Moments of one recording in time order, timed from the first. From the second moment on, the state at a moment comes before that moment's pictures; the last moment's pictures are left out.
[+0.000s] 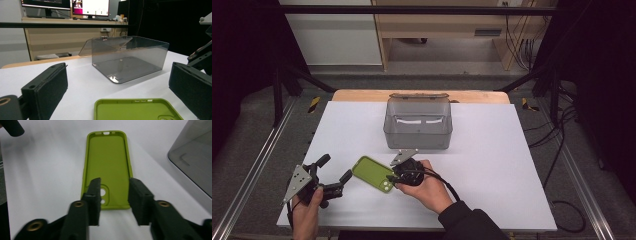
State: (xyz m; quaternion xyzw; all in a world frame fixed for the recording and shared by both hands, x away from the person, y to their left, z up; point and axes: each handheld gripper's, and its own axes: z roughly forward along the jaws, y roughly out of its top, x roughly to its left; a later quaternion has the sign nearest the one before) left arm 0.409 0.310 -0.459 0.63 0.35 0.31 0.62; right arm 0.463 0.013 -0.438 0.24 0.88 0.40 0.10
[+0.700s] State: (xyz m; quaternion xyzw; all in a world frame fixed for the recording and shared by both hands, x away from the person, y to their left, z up) left arm 0.410 0.307 -0.460 0.64 0.34 0.31 0.62; right arm 0.466 0.037 -0.459 0.24 0.91 0.34 0.08
